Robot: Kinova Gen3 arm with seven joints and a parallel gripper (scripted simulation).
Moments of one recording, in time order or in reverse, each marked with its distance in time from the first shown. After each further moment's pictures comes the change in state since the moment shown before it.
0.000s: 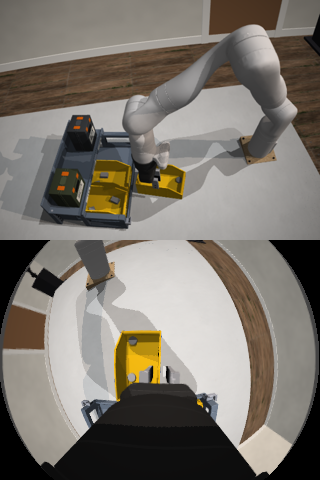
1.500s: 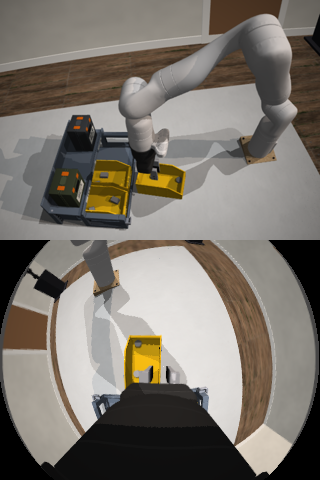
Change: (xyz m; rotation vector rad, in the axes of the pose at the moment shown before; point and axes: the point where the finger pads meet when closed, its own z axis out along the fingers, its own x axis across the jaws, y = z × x) arm -0.001 0.000 -0.059 0.003 -0.002 0.002
